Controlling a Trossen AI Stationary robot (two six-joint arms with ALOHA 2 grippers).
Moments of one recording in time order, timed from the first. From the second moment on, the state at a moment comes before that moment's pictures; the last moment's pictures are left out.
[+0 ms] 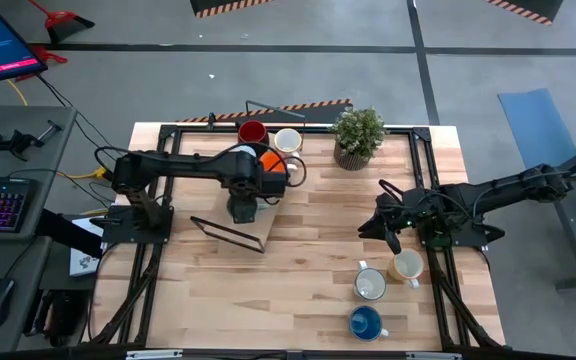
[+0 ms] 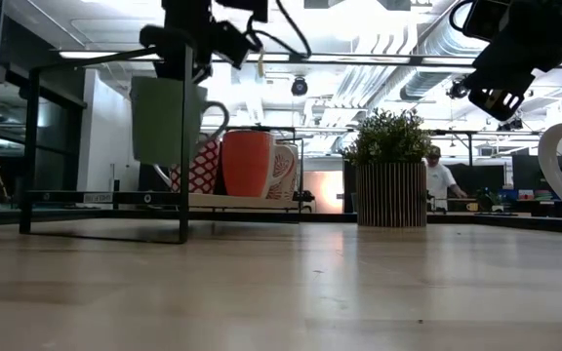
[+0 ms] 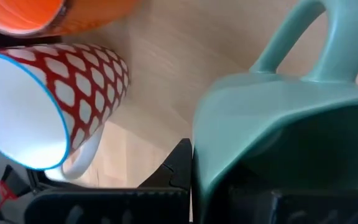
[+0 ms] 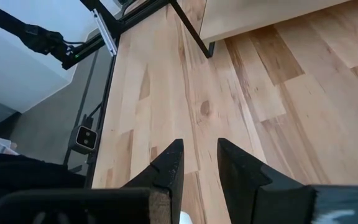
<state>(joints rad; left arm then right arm) 0.05 1.80 1.61 -1.49 -0.27 -0.07 0.19 0.69 0.44 -0.23 -0.08 0.57</state>
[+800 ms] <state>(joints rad) 0.13 1.78 1.54 -1.18 -0.22 0.03 0.19 0.69 0.44 -0.22 -0.08 0.61</state>
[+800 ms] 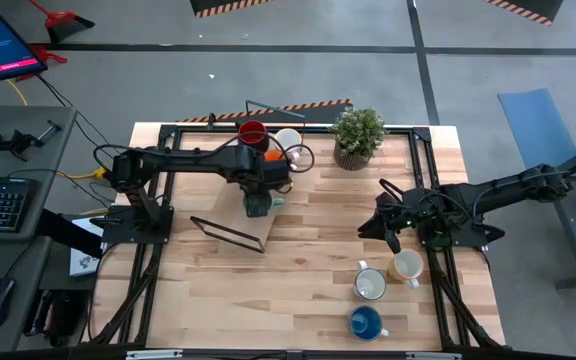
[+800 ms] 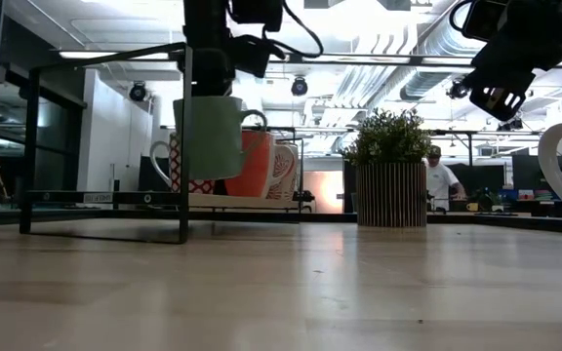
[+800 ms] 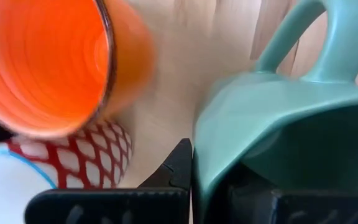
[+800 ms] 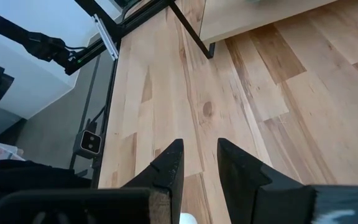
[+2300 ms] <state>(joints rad) 0.14 1.73 1.54 -1.28 -0.17 0.01 0.19 0.69 0.44 -0.22 -0.08 0.61</state>
